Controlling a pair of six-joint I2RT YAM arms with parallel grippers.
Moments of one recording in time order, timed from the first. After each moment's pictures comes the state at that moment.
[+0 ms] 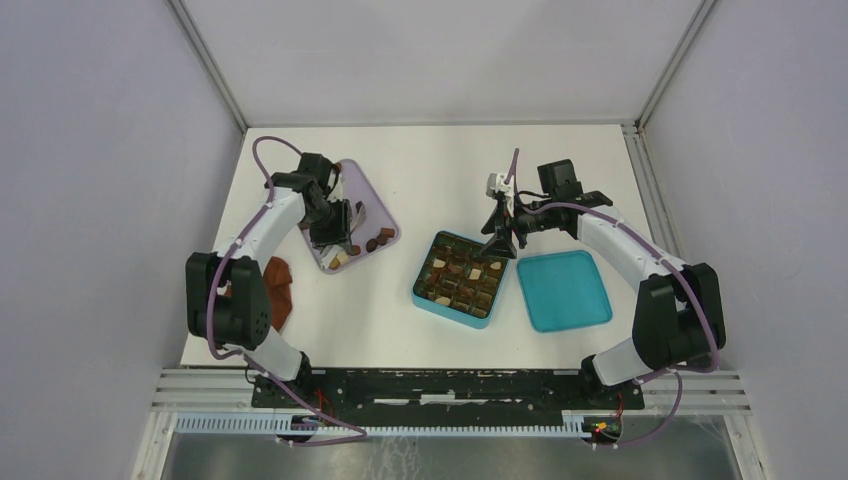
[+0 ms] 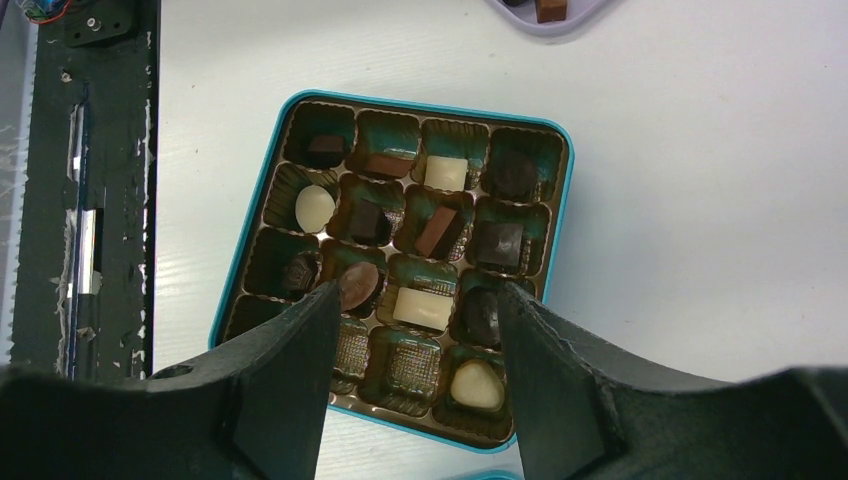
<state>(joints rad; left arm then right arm) -0.16 1.60 1.24 -0.95 0.15 -0.21 0.28 1.50 1.06 -0.51 -1.00 -0.71</state>
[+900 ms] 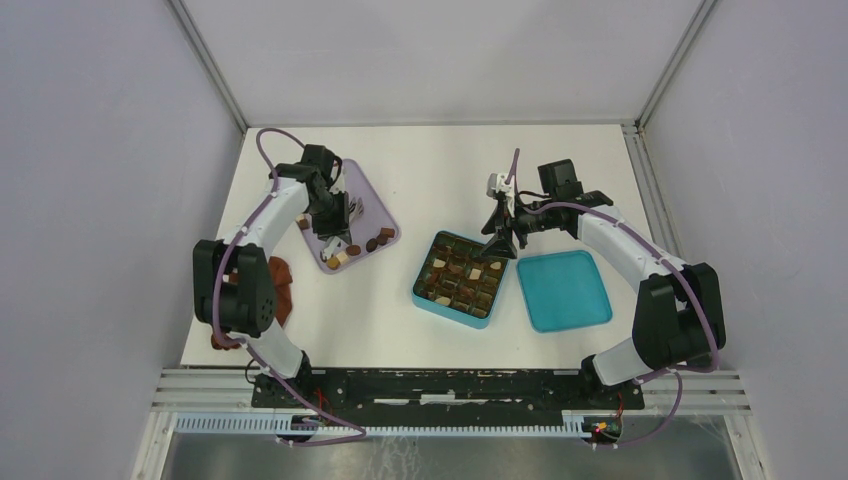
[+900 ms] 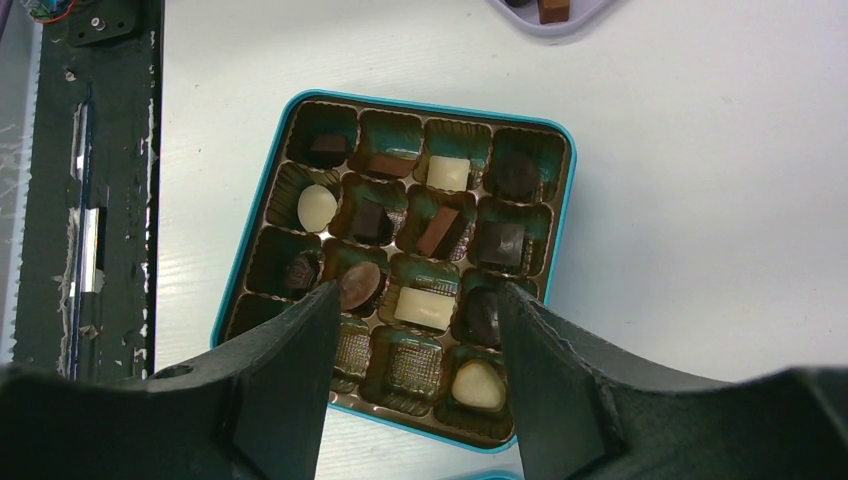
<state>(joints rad) -0.16 1.68 1.32 -0.95 0.13 -0.21 0.28 1.50 1.06 -0.52 -1.01 -0.72</state>
